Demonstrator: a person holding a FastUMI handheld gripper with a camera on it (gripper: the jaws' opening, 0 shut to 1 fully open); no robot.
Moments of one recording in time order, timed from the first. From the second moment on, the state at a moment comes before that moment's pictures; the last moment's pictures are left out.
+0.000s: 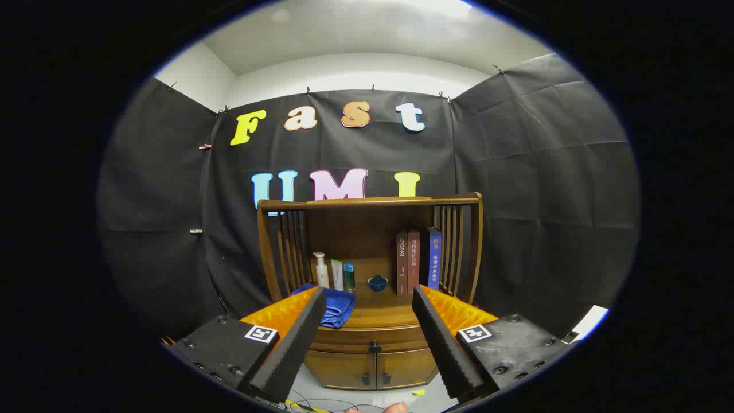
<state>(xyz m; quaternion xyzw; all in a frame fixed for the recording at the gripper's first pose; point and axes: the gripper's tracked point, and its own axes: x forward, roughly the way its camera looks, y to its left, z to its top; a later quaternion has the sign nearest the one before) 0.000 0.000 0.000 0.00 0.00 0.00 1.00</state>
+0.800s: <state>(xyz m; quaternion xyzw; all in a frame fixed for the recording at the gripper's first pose) 0.001 0.006 -0.011 0.00 -0.01 0.00 1.00</state>
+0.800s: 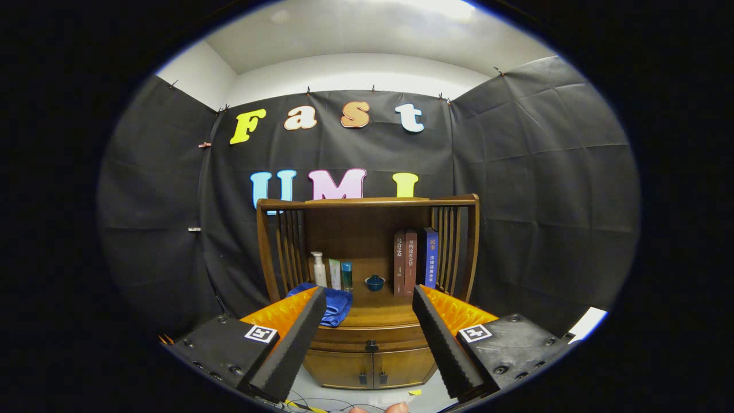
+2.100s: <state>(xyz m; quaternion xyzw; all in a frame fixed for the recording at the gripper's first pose) 0.099 -0.016 -0.191 0.00 0.03 -0.01 1.00</state>
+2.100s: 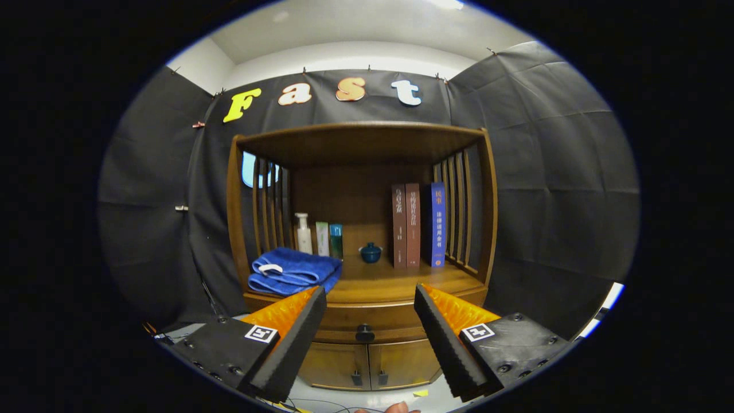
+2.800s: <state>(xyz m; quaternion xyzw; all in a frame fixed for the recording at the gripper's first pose) 0.213 -0.011 -0.364 0.02 0.17 0.01 0.99</state>
